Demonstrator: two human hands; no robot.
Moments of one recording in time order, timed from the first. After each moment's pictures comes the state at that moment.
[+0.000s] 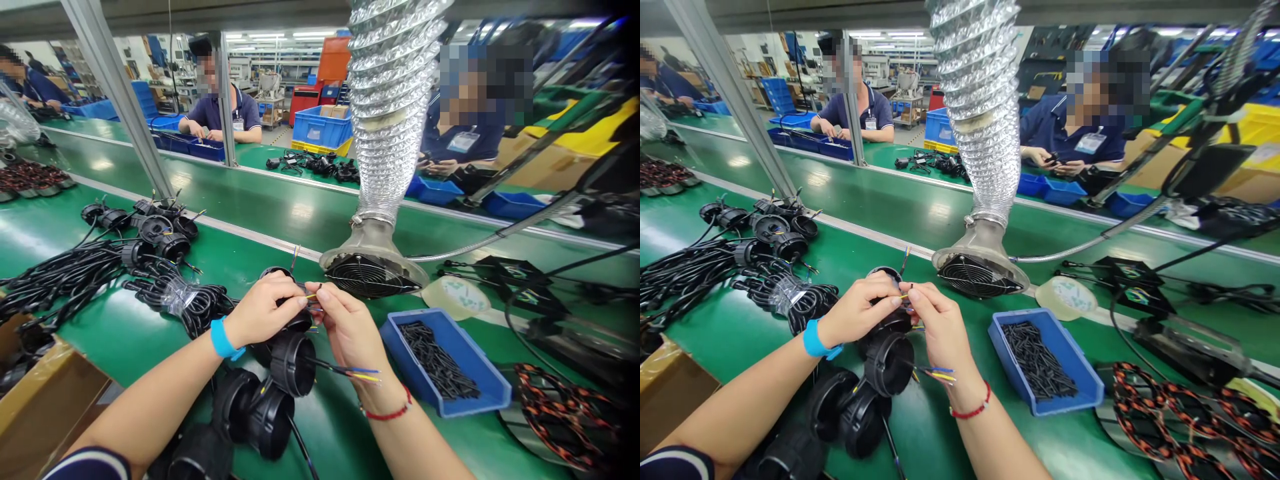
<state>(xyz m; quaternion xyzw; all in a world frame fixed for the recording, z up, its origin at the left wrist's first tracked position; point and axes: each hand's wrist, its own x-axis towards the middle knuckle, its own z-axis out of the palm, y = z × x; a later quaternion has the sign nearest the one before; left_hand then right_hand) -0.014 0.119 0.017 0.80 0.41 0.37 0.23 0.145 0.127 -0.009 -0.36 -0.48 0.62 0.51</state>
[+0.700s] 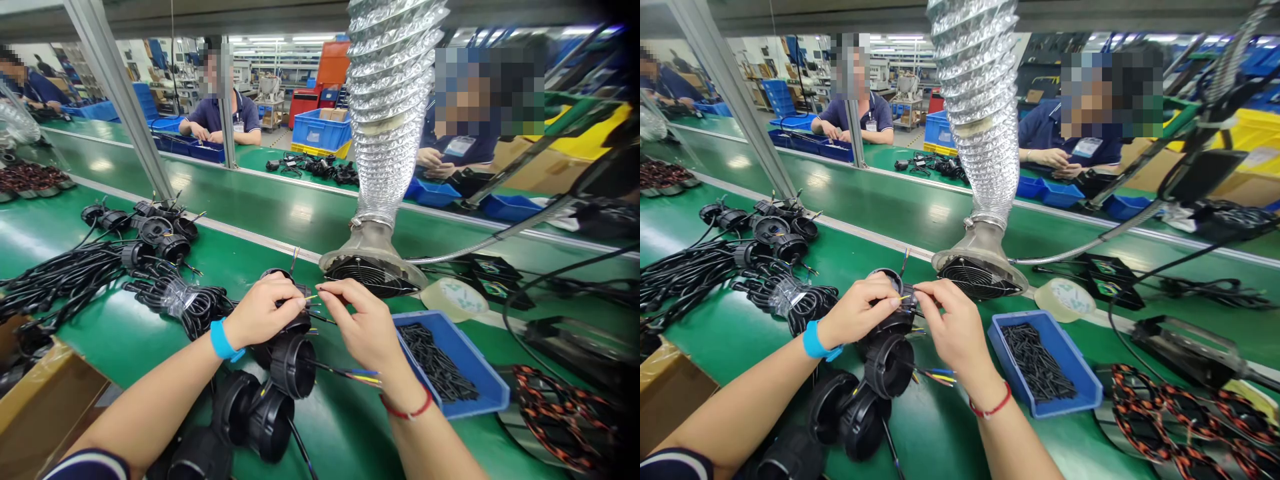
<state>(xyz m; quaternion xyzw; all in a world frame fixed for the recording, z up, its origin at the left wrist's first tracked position) -0.014 0.119 0.018 0.79 0.42 0.37 0.24 0.167 0.134 0.007 -0.41 -0.73 0.29 0.46</state>
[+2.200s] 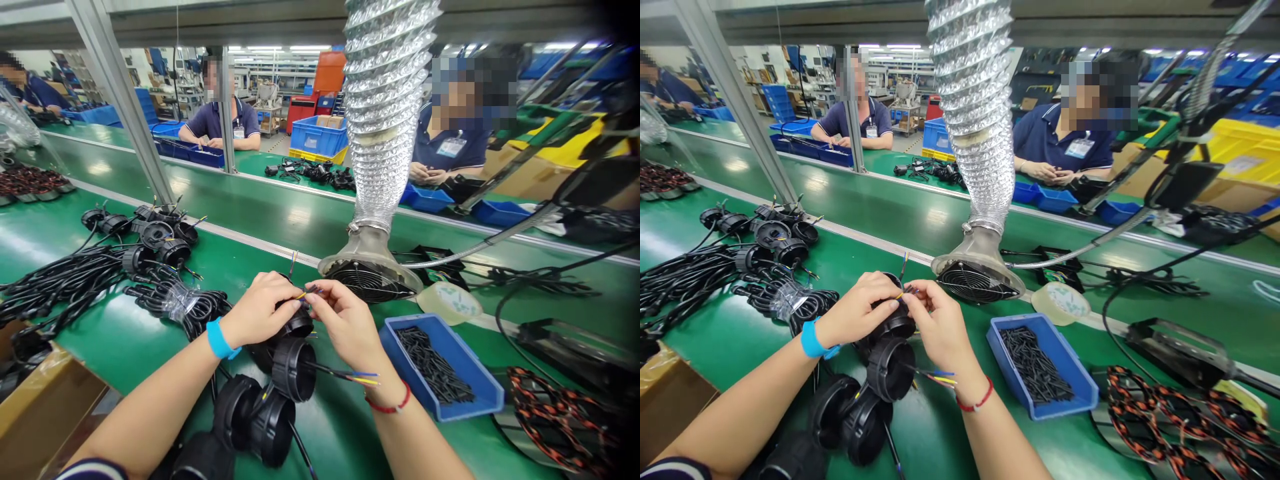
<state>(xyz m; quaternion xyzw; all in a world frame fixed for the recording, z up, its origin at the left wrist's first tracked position) -0.025 0.121 0.022 0.82 0.46 0.28 0.18 0.146 0.133 0.007 -0.43 -0.61 0.48 0.46</state>
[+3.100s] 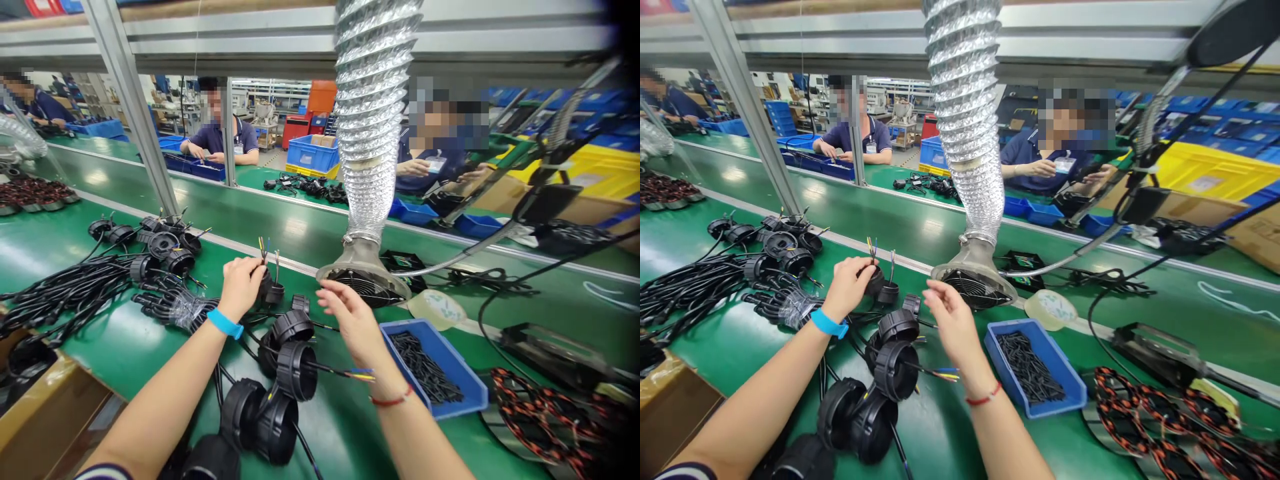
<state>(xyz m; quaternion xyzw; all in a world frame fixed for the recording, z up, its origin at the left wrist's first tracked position) -0.054 0.149 0.006 0.68 0.64 0.35 0.09 0.154 0.137 0.005 -0.45 -0.56 0.49 0.50</state>
